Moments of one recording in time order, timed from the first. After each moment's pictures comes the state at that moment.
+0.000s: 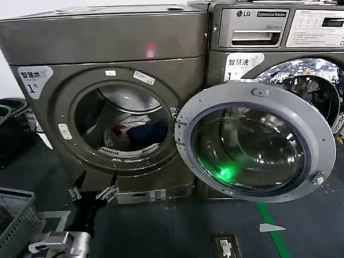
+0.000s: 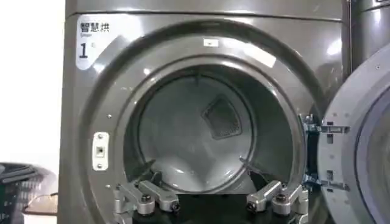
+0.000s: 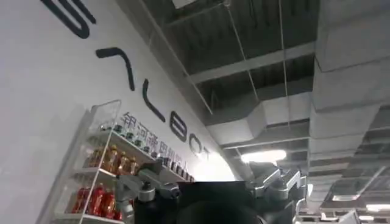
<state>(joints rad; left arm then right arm) 1.49 -1.46 -0.59 -2.34 -0.10 0.27 -0.02 -1.77 1.13 2.39 2.06 0.86 -0.17 -0.01</state>
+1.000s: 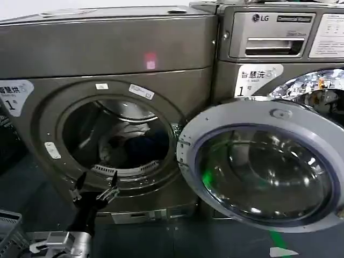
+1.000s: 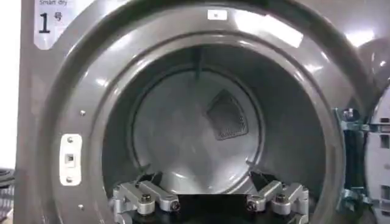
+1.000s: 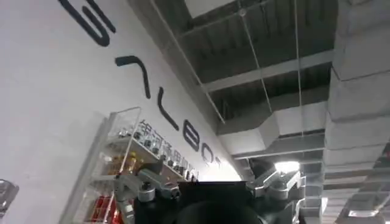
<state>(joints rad) 1.50 -1.45 -0.58 -2.34 -0.10 0.27 -0.02 -1.77 1.13 2.38 2.07 0.86 -0.12 -0.03</state>
